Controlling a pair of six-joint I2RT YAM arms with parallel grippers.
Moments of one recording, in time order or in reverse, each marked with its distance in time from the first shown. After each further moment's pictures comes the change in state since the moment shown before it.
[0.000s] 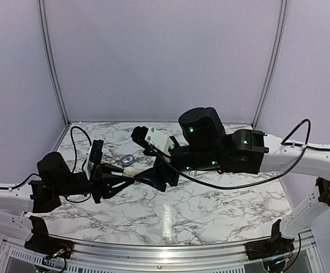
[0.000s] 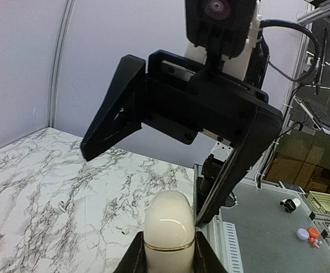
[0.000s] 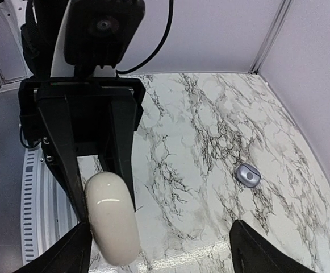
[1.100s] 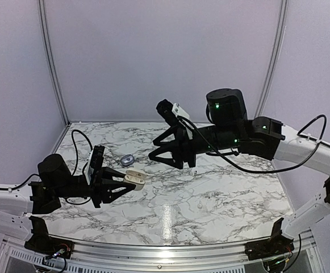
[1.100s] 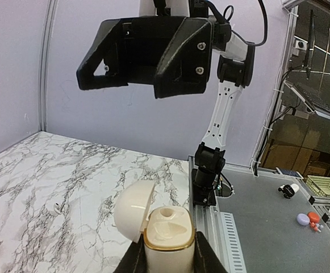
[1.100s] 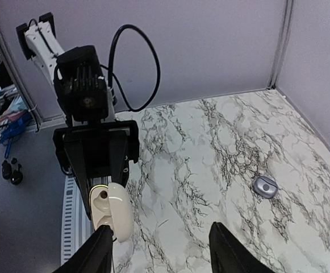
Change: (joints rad) left arm -0.032 -0.006 -0.008 -0.015 0.024 0.072; right arm -0.168 -0.105 -0.018 0.018 -0.303 0.109
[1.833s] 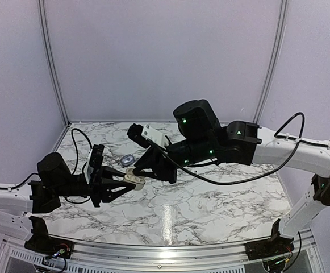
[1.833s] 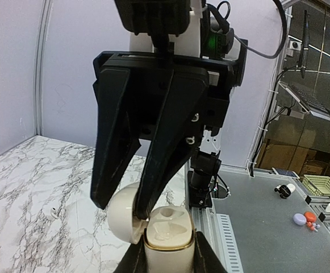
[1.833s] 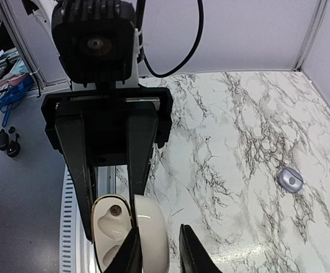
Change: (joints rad) left arm 0.000 0.000 0.014 0.000 0.028 0.000; right arm 0.113 0.172 0.108 -0.091 0.055 -0.063
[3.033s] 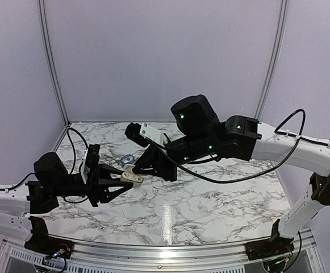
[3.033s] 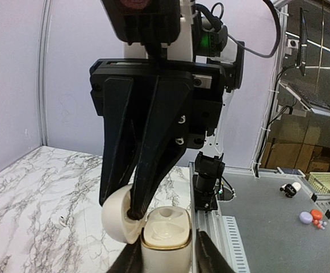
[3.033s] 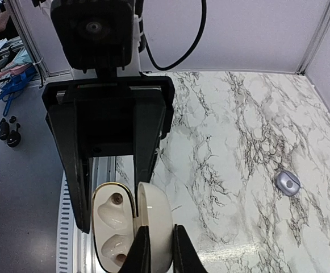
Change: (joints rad) left arm 0.000 -0.035 0.000 -0.013 -0.016 0.038; right arm 0.000 0.024 0.070 -0.080 -0.024 -0.046
